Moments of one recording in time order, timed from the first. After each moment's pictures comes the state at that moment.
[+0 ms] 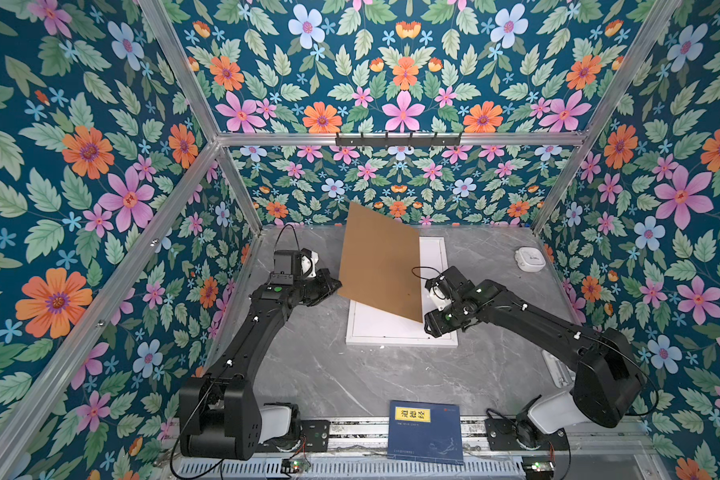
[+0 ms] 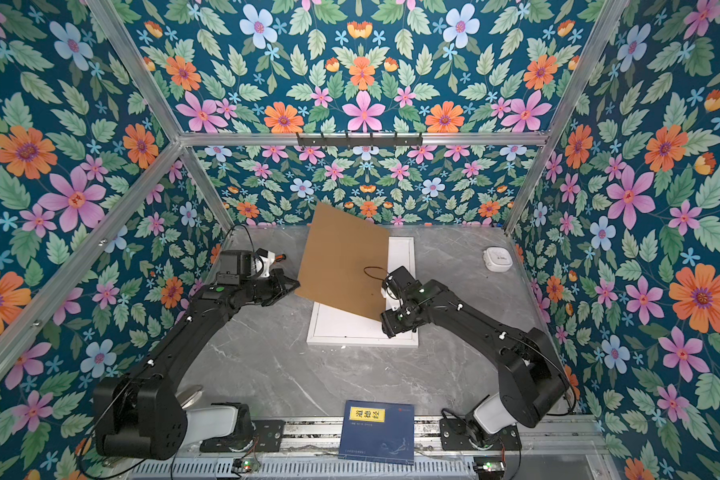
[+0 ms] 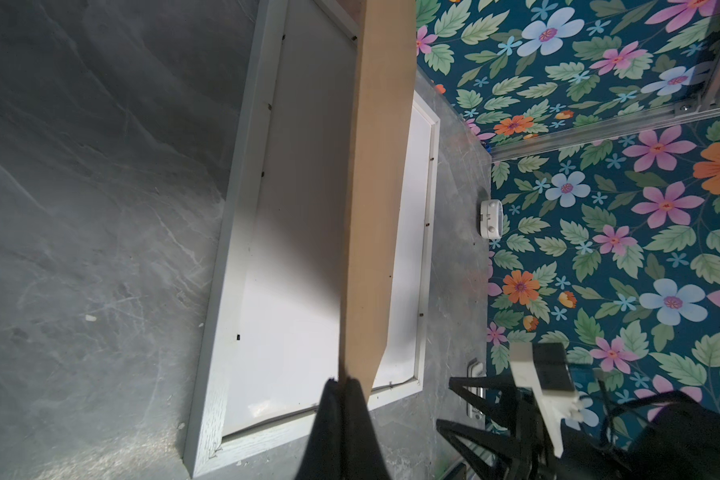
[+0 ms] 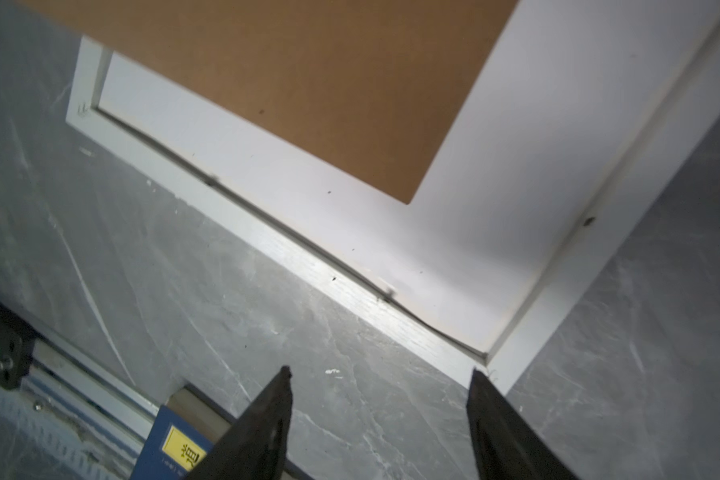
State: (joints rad) left arm -0.12 1.30 0.99 -0.46 0.56 -0.62; right arm 0.65 1.52 1.12 -0.83 -0.14 0.18
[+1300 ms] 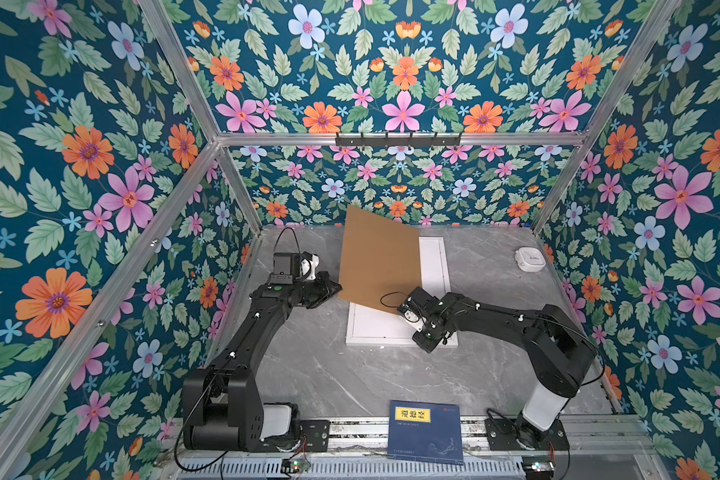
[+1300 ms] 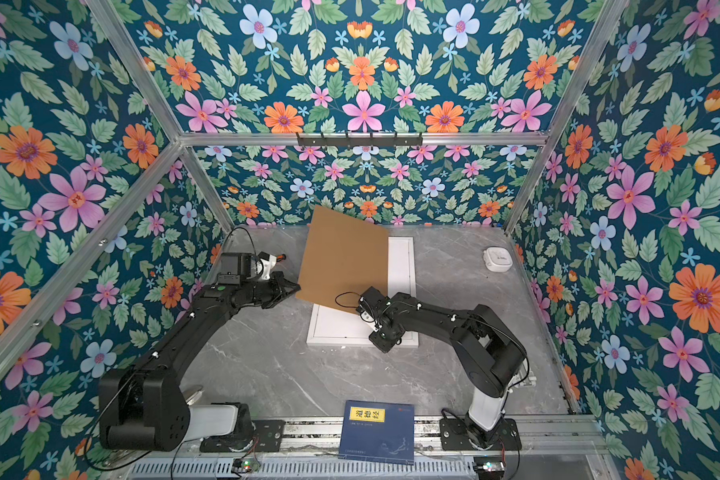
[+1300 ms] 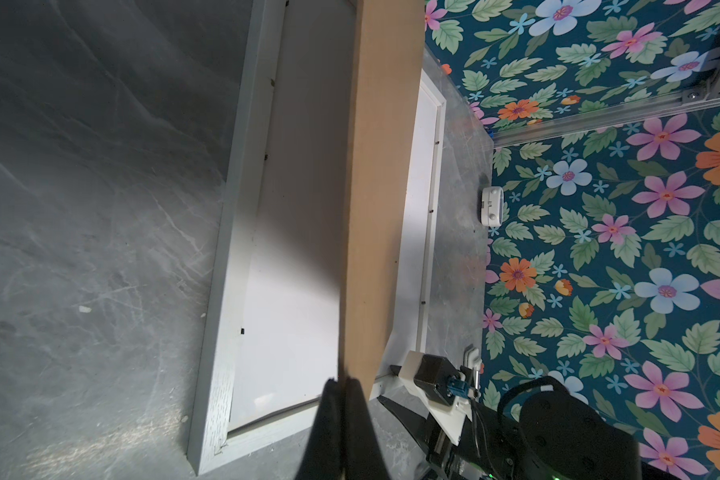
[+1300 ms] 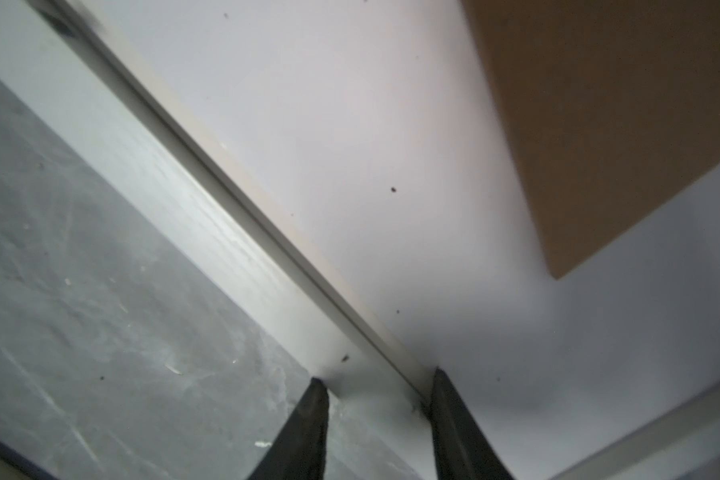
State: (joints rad) left arm -0.10 1.33 0.97 -0.46 0.61 -0.60; right arm 0.79 1.76 1.12 -0.75 0.02 -0.05
